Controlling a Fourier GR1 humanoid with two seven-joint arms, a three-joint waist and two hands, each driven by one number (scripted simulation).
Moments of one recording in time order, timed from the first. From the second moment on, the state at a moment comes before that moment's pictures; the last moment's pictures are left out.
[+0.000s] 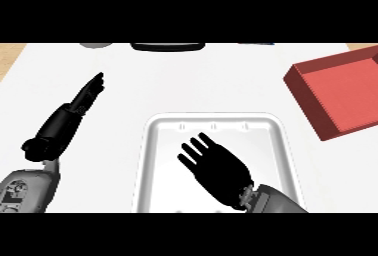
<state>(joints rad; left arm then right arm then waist) -0.23 0.32 -0.03 -1.52 -0.06 -0.17 -0.08 -0.42 -0.23 0.76 -1.65 1.21 0.62 0.09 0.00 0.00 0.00</state>
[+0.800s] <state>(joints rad) -0.23 0.27 -0.01 -1.53 -0.11 -0.19 -0.07 -0.41 -0.21 0.72 -1.47 1.33 0.39 -0.17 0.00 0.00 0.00</state>
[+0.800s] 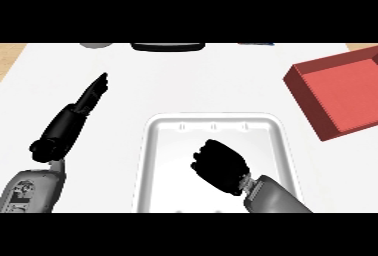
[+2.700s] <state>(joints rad) -0.23 0.25 -0.01 -1.56 -0.13 -0.21 -0.05 -0.08 -1.21 -0.06 -1.42 -0.13 0.20 -0.99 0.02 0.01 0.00</state>
